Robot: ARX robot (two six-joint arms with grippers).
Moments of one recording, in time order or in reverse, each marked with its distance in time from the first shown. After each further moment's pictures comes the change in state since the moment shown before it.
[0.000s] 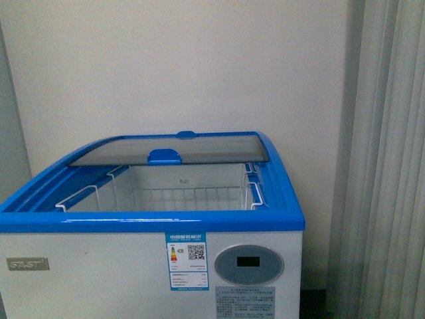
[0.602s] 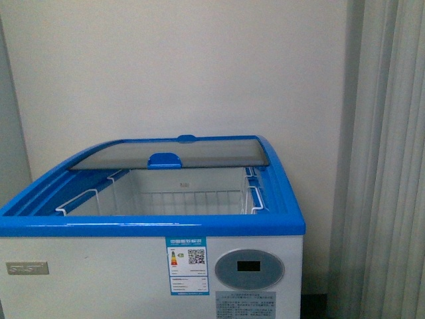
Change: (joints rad) left arm 0.000 0.000 0.000 0.000 0.000 0.000; right arm 0.000 -0.098 -0.112 0.021 0.002 0.000
